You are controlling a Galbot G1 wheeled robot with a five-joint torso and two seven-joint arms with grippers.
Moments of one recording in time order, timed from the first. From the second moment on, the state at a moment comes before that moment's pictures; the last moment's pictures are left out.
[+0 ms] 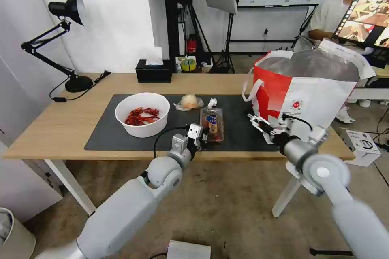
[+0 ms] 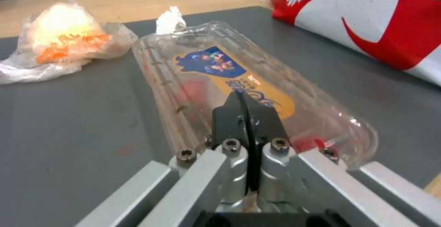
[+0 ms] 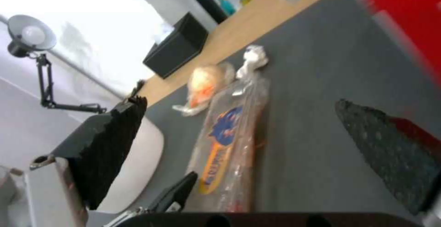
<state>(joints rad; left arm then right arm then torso) 0.71 -1.16 0.22 -1.71 -0.60 0.31 -0.20 -1.00 0.99 0.37 1.94 1.43 -0.42 0.29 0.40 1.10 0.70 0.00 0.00</state>
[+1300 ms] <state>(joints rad) 0.76 -1.18 0.18 -1.73 -0.62 0.30 -0.21 -0.76 1.13 0.26 1.72 1.49 -0.58 0.47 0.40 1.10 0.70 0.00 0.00</state>
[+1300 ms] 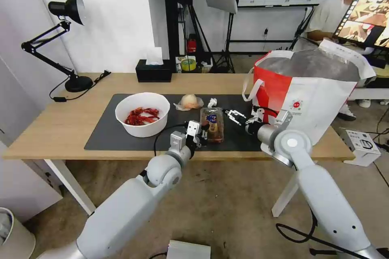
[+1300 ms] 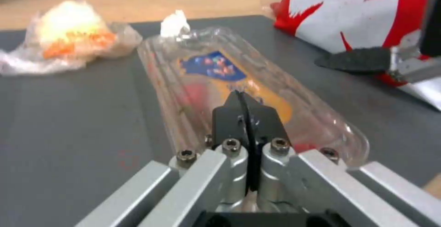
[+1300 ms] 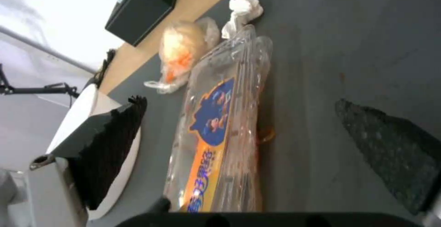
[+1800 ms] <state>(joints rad) 0.78 -1.16 0.16 -1.74 -0.63 0.30 -0.21 -0.65 1.19 0.21 1.66 1.49 -0.62 0.58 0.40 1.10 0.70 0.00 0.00</state>
